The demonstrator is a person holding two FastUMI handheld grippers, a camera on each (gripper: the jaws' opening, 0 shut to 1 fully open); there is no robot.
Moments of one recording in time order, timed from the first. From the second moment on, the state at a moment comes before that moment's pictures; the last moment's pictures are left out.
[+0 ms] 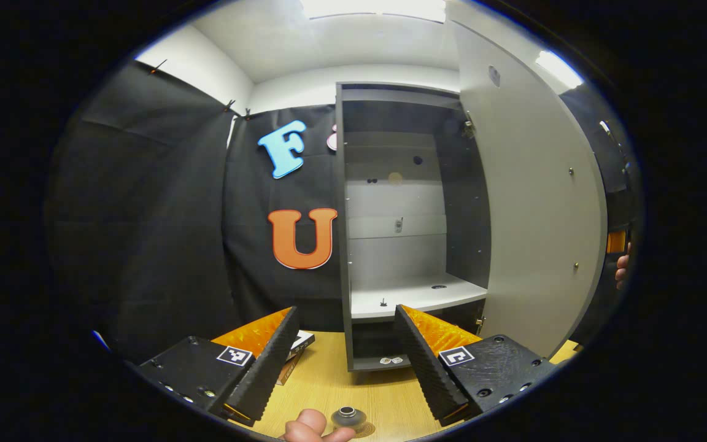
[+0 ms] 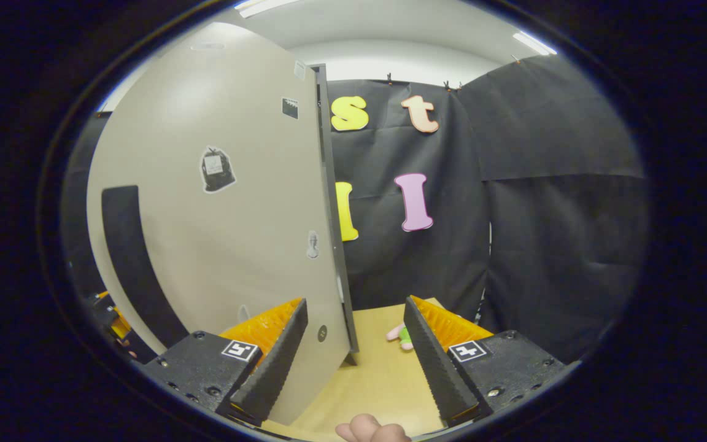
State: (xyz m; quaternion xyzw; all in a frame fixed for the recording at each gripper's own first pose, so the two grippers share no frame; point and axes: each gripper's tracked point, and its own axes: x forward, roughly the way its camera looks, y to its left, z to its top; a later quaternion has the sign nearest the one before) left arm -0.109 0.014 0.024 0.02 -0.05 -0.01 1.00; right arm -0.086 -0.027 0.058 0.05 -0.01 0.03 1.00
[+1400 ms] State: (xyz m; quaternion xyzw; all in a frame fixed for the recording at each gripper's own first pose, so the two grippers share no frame) left arm -0.122 -0.025 -0.014 0.04 -0.01 -0.11 0.99; right arm -0.097 0.075 0.076 0.03 -0.03 0.17 0.98
